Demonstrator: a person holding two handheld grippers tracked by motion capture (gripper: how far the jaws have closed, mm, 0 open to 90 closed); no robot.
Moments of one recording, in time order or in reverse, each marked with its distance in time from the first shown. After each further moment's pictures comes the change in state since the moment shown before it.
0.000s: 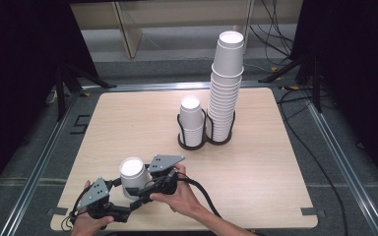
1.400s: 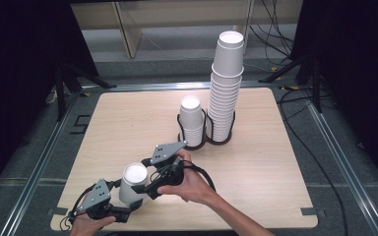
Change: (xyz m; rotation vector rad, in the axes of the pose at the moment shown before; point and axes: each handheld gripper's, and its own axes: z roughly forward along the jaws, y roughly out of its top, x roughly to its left) left arm -0.003 0.002 -0.001 0.077 0.026 0.109; right arm -0.007 0.040 -0.032 0.143 0.097 -0.089
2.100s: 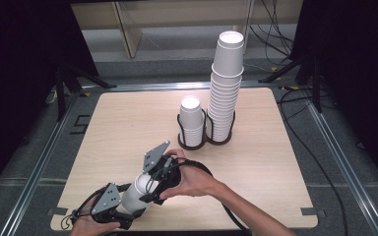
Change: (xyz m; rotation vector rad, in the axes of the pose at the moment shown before) left arm -0.014 0.002 0.006 0.183 -0.030 0.104; right arm 0.006 0.015 0.004 0.318 0.072 -0.182
